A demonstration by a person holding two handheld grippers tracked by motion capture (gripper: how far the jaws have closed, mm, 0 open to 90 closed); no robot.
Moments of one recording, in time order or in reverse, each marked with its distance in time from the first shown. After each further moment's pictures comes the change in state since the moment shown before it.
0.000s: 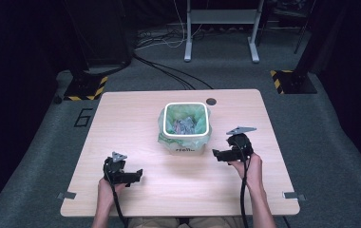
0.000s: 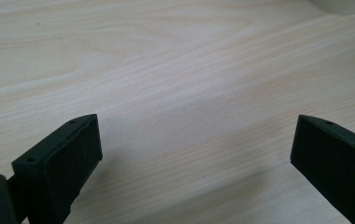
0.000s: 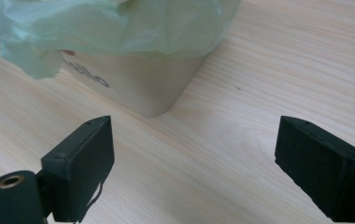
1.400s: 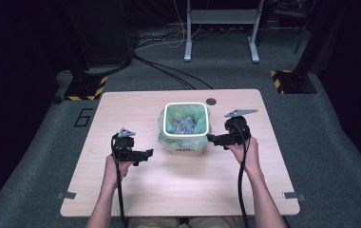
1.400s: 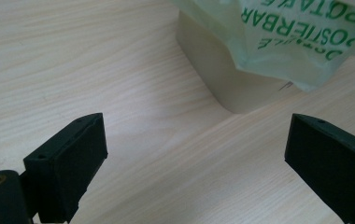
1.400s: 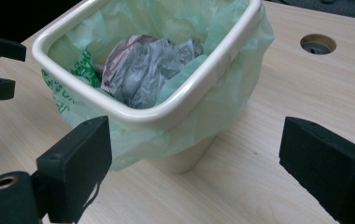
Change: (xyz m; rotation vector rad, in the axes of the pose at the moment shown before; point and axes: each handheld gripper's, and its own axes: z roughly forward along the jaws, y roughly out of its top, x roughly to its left) left arm -0.022 0.084 -0.018 -0.050 -0.146 0.063; right arm -0.001 0.055 -0.018 -0.090 0.119 -0.013
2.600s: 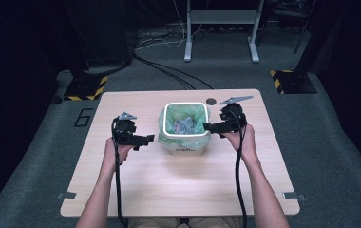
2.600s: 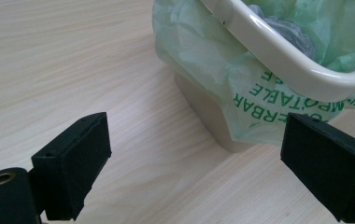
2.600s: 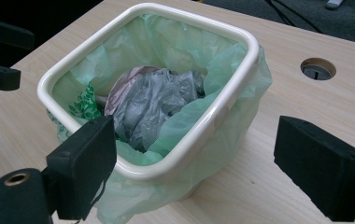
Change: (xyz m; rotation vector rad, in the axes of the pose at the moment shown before) left arm 0.006 0.050 -0.003 -0.003 -0.025 0.057; right arm -0.002 0.037 0.006 0.005 0.015 -0.011
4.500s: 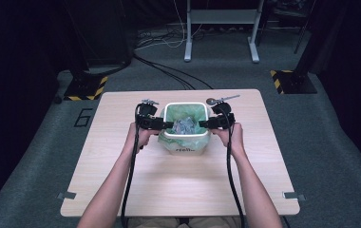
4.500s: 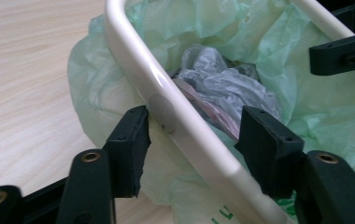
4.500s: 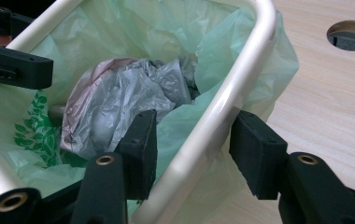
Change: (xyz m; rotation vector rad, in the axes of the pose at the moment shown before) left arm -0.015 0.052 0.067 0.047 -0.180 -0.024; right arm -0.017 0.000 0.061 0.085 0.015 0.098
